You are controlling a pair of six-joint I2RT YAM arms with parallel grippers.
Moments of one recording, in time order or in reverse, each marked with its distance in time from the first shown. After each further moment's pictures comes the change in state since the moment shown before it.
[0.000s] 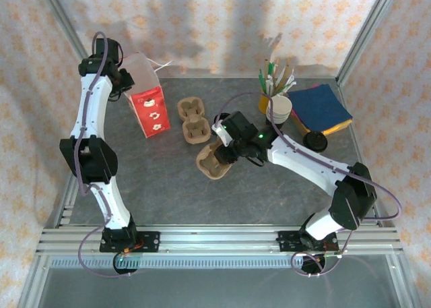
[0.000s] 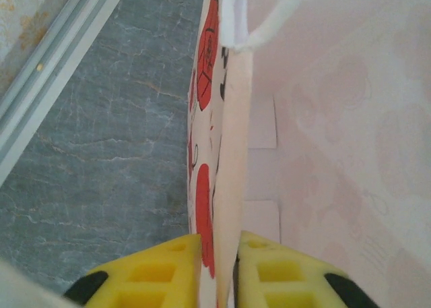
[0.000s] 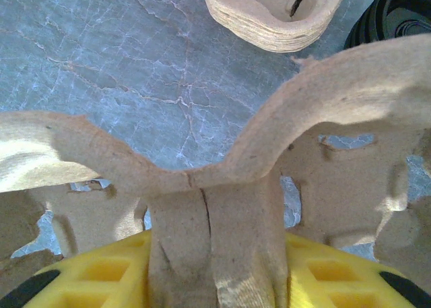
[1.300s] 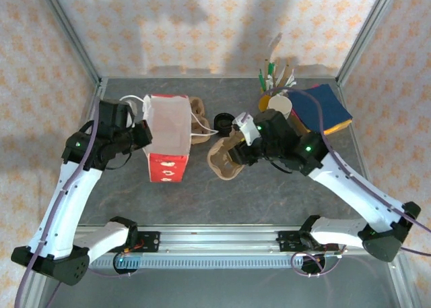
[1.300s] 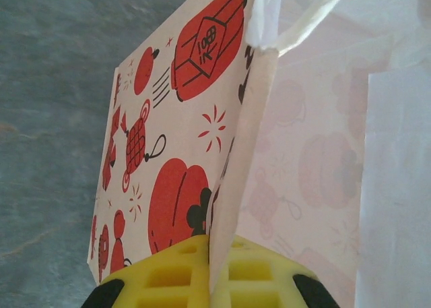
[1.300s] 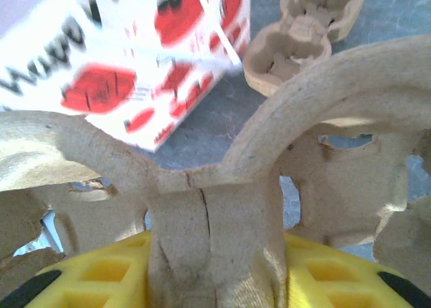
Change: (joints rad) left arm -0.390 -0.904 -0.743 0.005 0.164 -0.167; right arm 0.002 -0.362 0.047 -0.141 -0.065 0.057
